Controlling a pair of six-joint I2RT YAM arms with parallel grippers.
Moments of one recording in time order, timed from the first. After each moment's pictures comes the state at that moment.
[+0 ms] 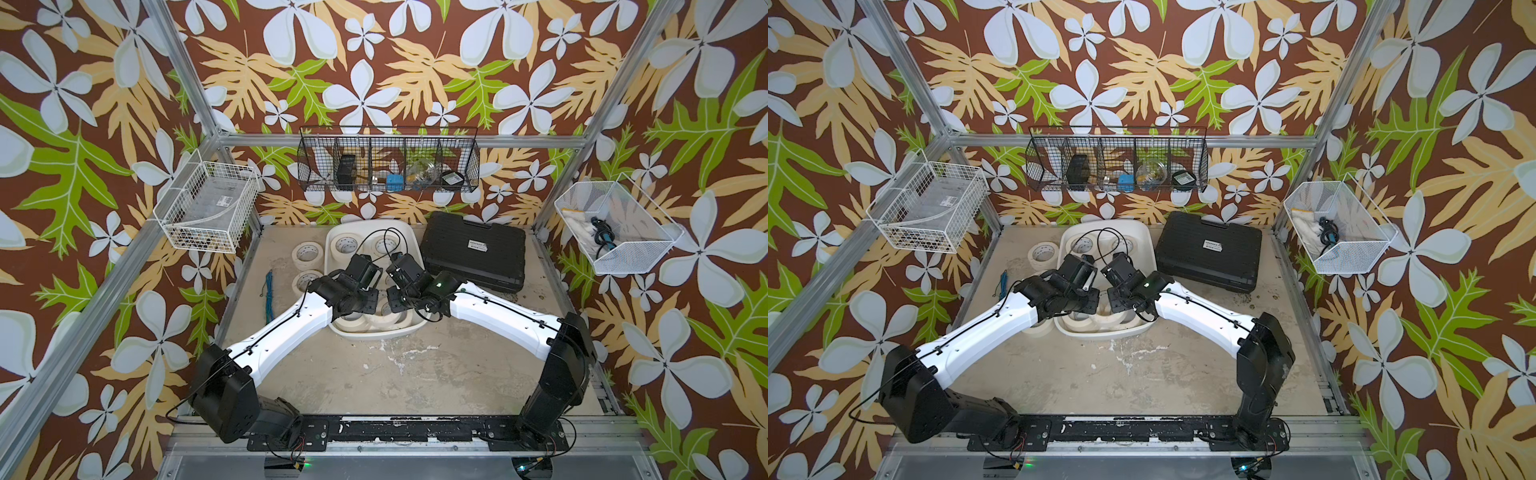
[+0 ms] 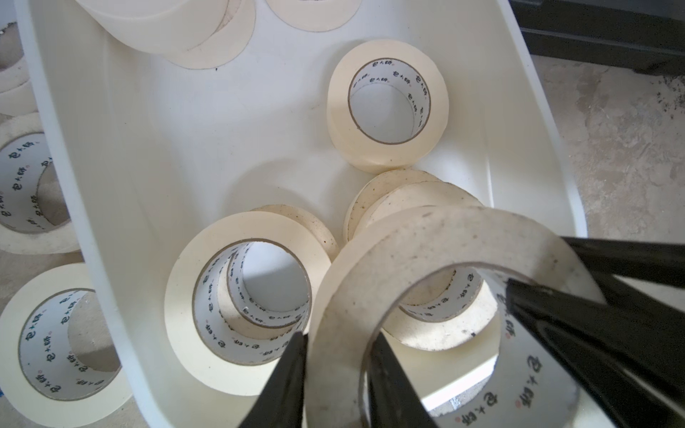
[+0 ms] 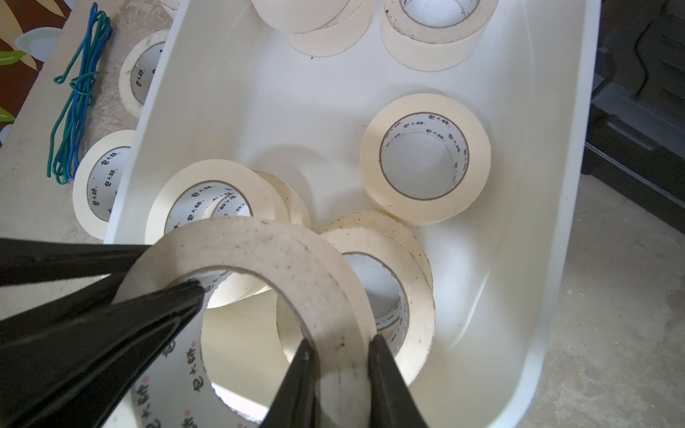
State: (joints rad) left arm -0.61 1.43 1.19 -0.76 -0.14 -0.38; right arm 0.87 1.74 1.50 -0.70 0.20 0.48
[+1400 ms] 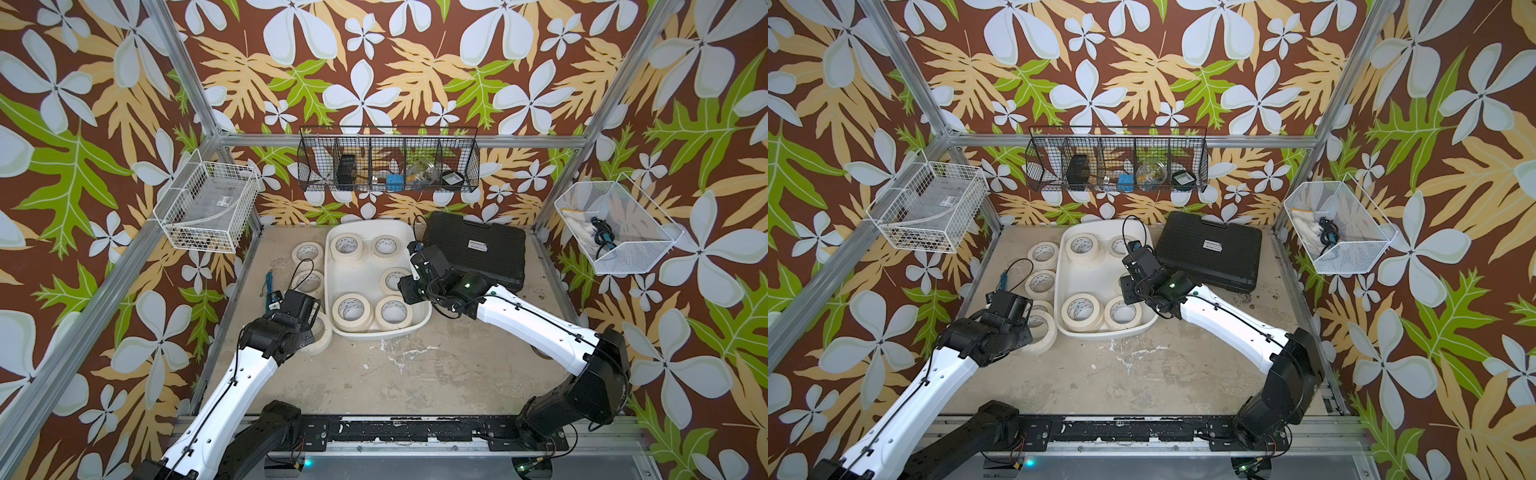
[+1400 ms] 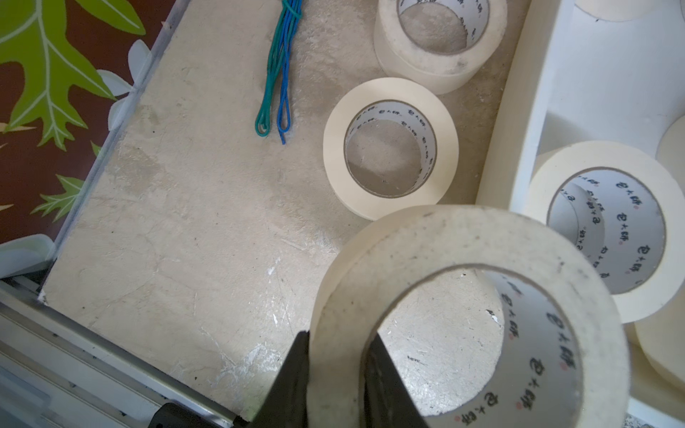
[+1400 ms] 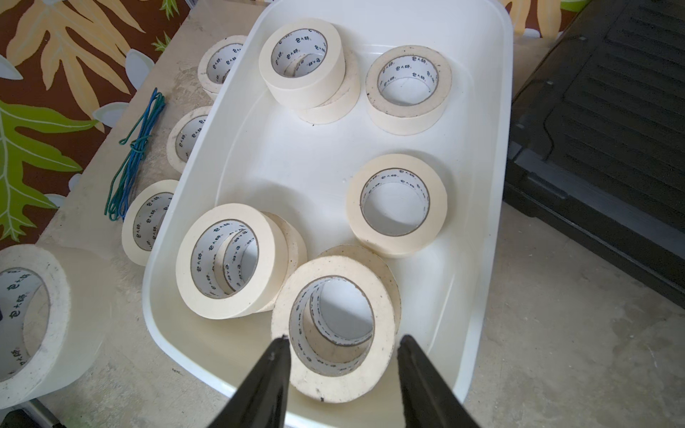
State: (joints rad) left arm -0.31 0.91 0.87 -1.13 -0.36 -0.72; right arm 0.79 1.57 1.39 -0.60 0.17 0.40
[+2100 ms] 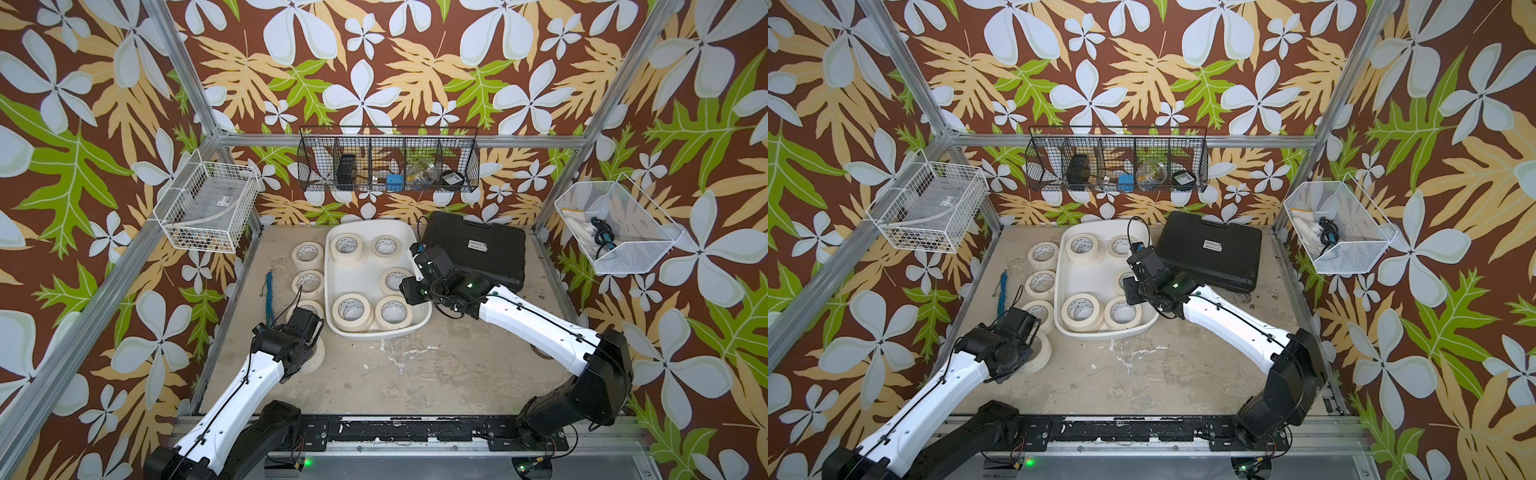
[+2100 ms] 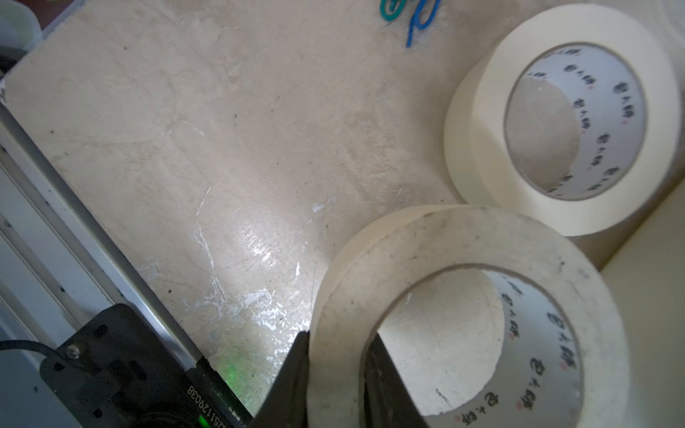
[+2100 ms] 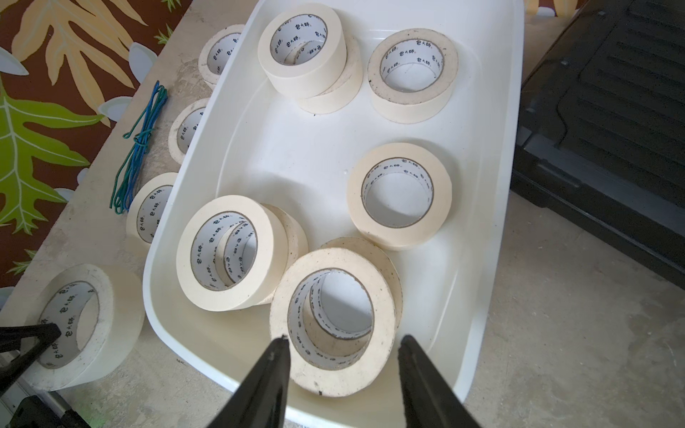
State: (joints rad) left arm -0.31 0.93 0.64 -1.14 -0.37 -1.22; right arm 0.77 1.56 1.36 -0.58 0.12 0.40
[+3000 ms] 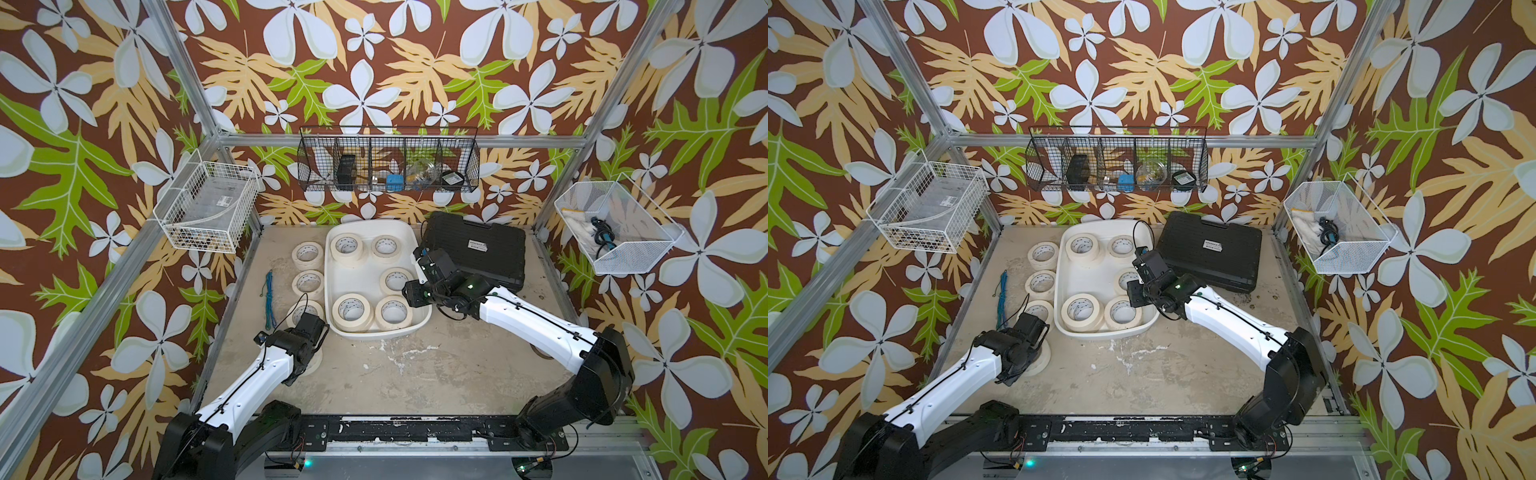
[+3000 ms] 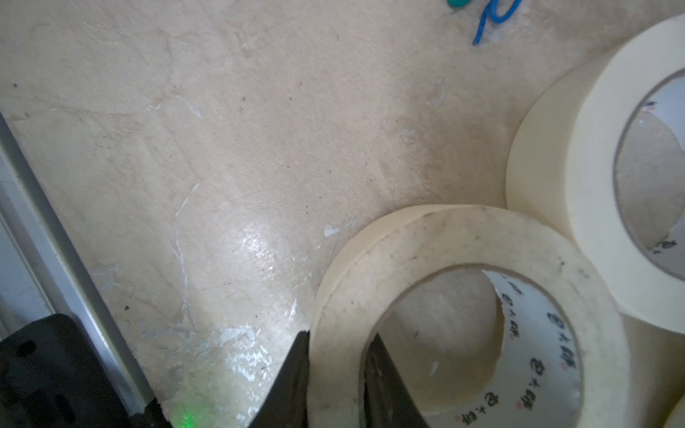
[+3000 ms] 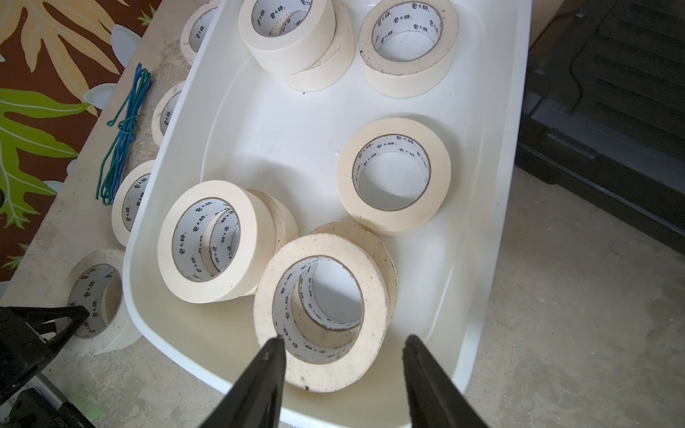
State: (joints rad) left arm -0.31 1.05 0.53 -0.97 -0.44 -1.35; right arm 0.73 1.56 1.29 -0.56 0.06 0.41
